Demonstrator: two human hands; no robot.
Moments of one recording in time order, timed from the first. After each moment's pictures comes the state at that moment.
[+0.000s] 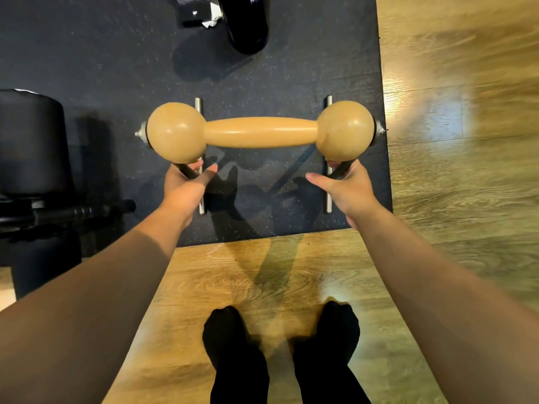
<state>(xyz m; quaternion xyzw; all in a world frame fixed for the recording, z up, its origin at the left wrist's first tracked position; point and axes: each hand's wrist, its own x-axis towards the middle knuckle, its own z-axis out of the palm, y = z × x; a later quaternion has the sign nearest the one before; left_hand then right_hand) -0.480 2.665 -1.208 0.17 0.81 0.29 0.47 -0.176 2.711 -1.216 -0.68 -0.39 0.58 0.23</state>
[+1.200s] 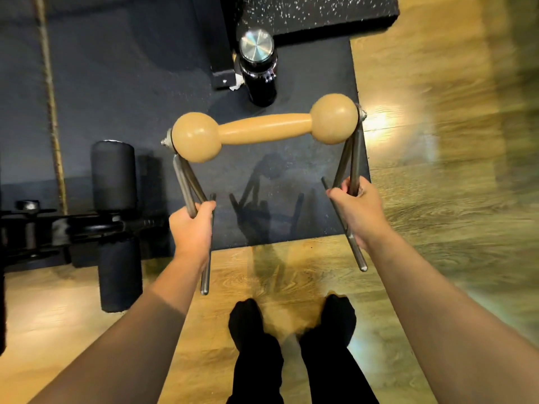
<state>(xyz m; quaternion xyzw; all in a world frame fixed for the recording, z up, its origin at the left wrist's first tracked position) -0.478 2.616 -1.053 0.10 0.83 0.37 0.40 -0.186 2.698 -1.056 -0.71 -0.36 0.54 0.27</state>
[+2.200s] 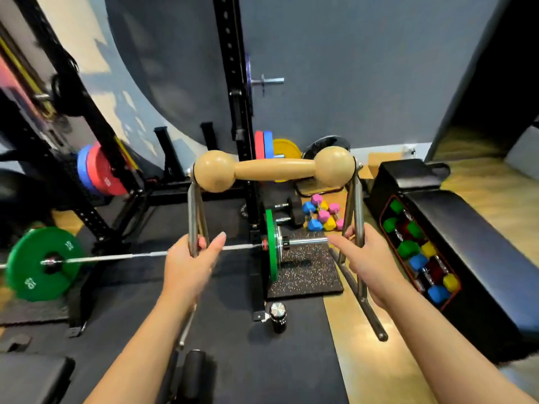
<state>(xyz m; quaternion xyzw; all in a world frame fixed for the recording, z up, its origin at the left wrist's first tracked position) -0.521 2.710 -0.301 0.38 0.68 0.58 0.26 -0.205 2.780 -0.278 -0.54 -0.54 0.46 0.45</state>
